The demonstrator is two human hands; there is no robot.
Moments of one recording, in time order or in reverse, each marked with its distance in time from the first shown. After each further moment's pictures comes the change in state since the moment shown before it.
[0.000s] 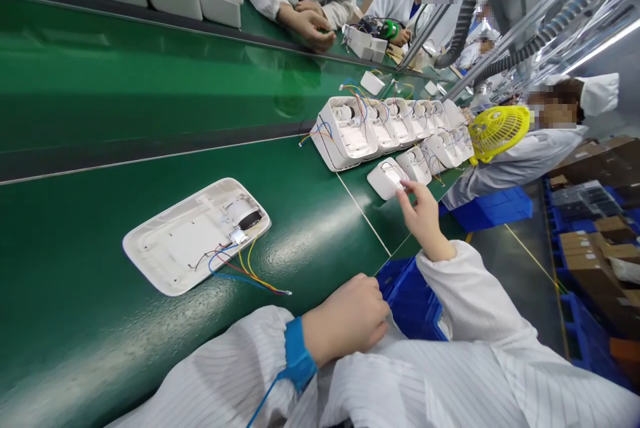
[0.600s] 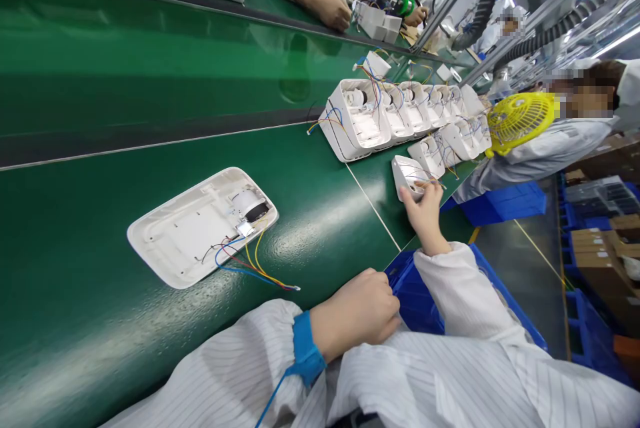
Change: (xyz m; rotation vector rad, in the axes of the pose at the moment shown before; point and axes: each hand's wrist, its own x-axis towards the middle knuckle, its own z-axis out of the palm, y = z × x) left_hand 0.004 0.001 -0.002 -0.036 -0.063 -0.001; right_hand -0.020 0.016 0.030 0.070 0.138 0.322
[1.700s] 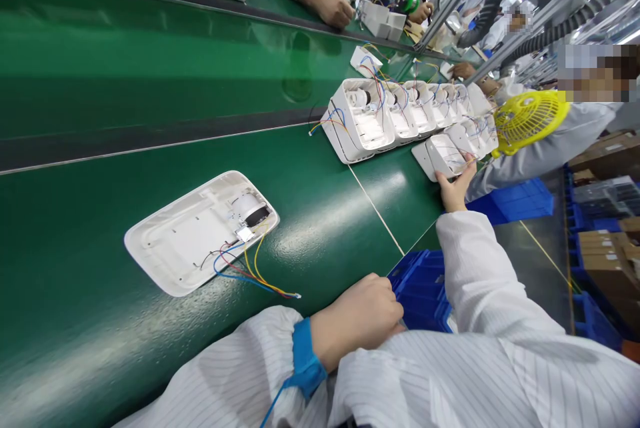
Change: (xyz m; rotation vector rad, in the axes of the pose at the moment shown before) left_hand 0.002 -0.006 0.011 -0.054 0.052 0.013; right_hand 0.102 0.123 0.002 -0.107 0.094 -0.089
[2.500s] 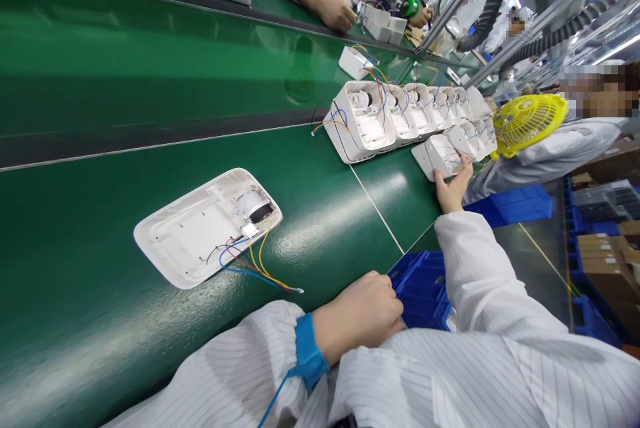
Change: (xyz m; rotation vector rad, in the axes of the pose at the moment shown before) left_hand -0.001 0.006 -0.019 0.019 -0.104 -0.022; right_hand -0.005 -0.005 0.002 -0.062 0.027 -0.039
